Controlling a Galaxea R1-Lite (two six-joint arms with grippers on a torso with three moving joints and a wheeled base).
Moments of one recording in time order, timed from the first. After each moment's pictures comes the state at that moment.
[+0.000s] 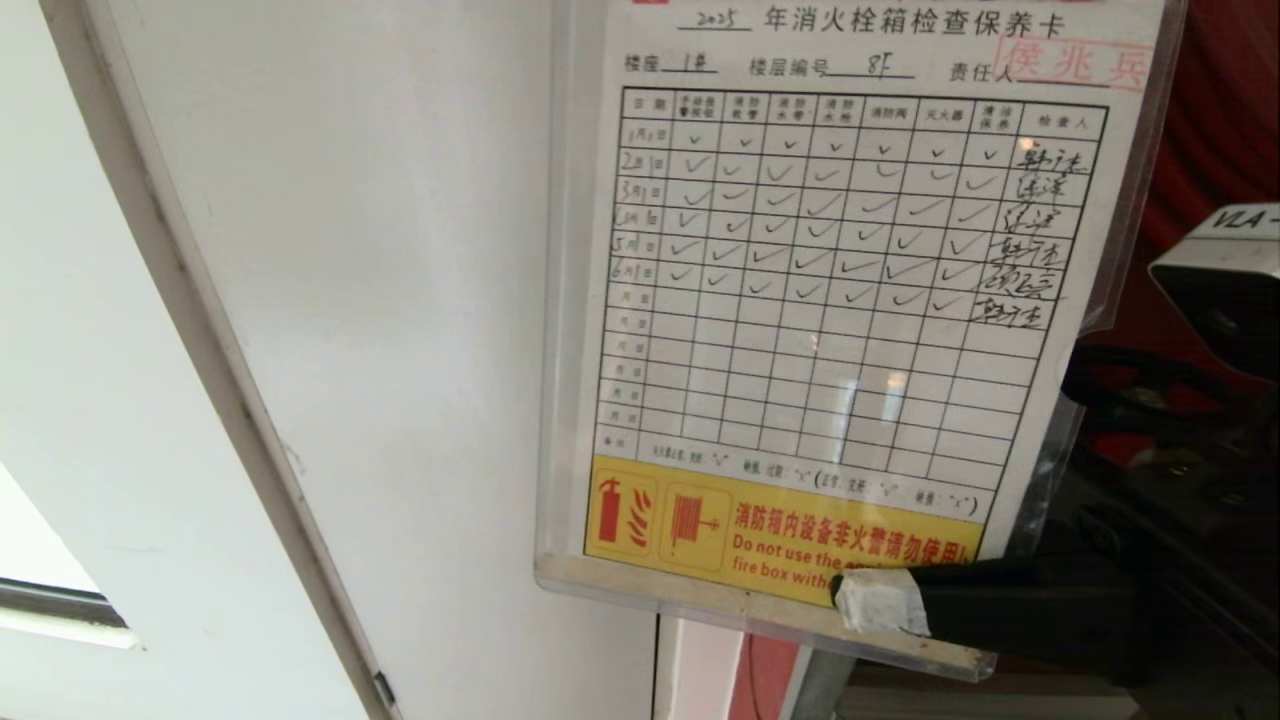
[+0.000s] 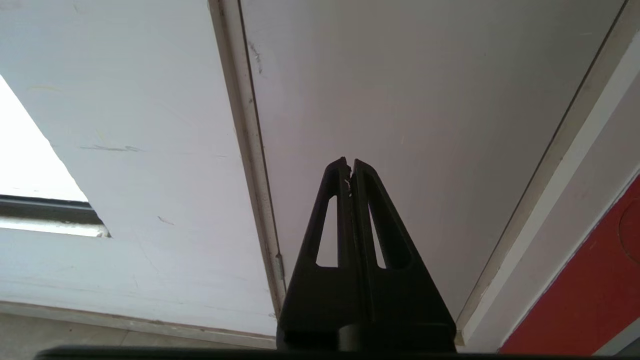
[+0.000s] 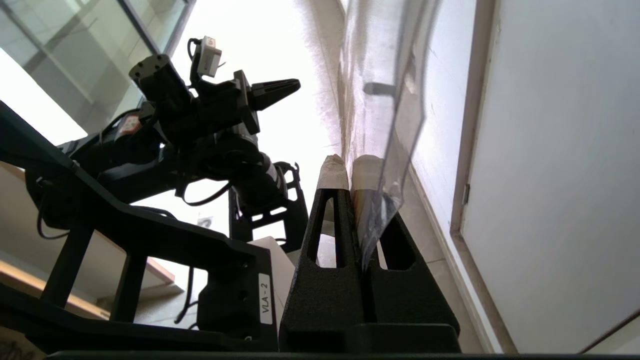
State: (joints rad) left arm 0.02 0.00 0.00 -0.02 0.01 0.00; right arm 0.74 1.22 -0.81 -0.28 0.62 0.16
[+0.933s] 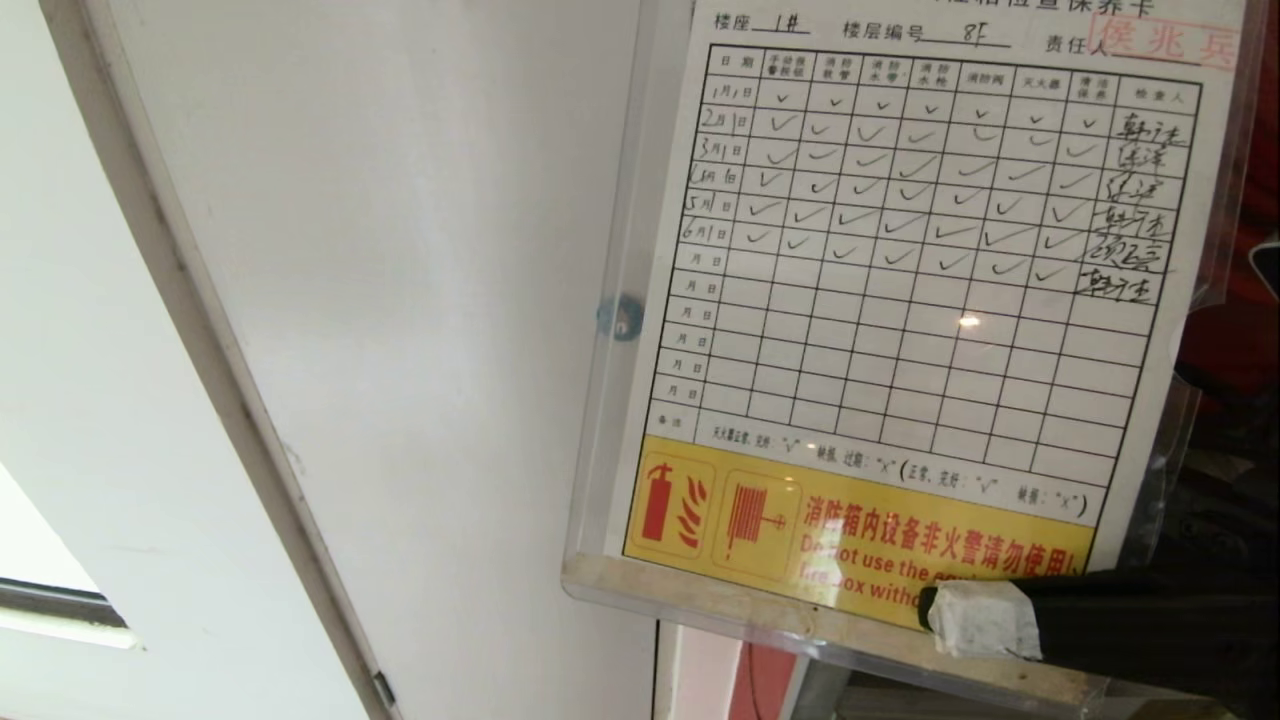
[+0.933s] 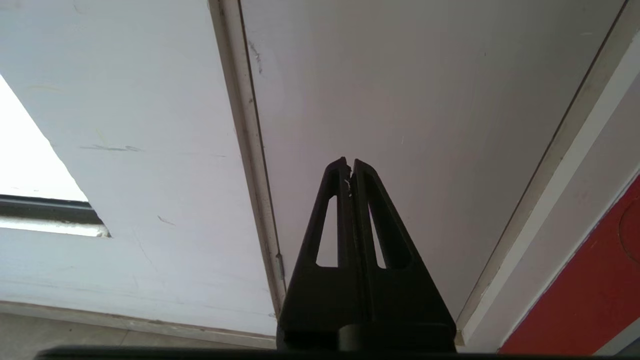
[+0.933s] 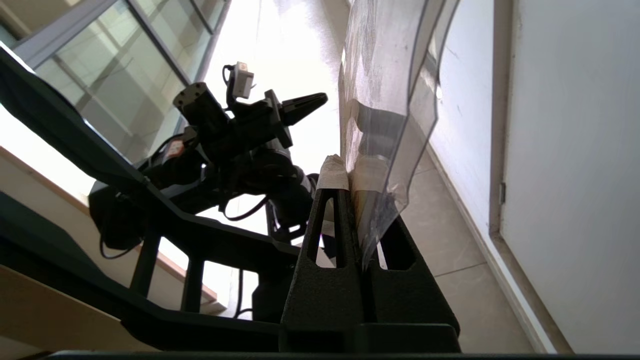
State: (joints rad) left arm 0.02 0.00 0.00 -0.02 0.01 0.00; right arm 0.74 1.15 -0.80 -0.28 0.64 0.30
